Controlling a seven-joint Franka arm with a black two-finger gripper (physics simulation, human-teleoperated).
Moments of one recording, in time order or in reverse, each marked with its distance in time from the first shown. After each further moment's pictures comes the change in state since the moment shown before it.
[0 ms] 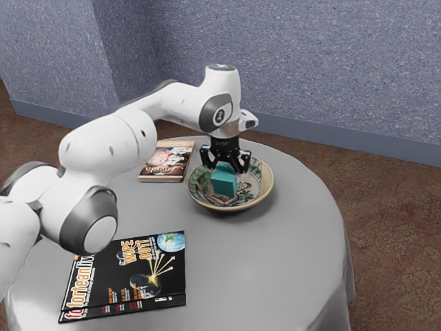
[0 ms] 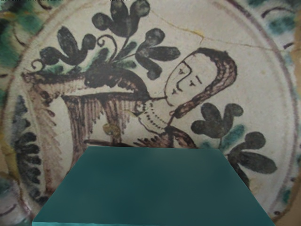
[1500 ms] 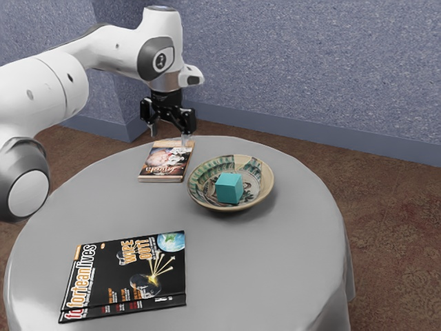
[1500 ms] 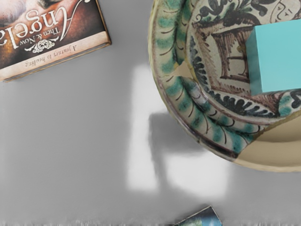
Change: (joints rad) arm -0.004 -0.471 0.105 -0.415 0.082 -0.082 0.280
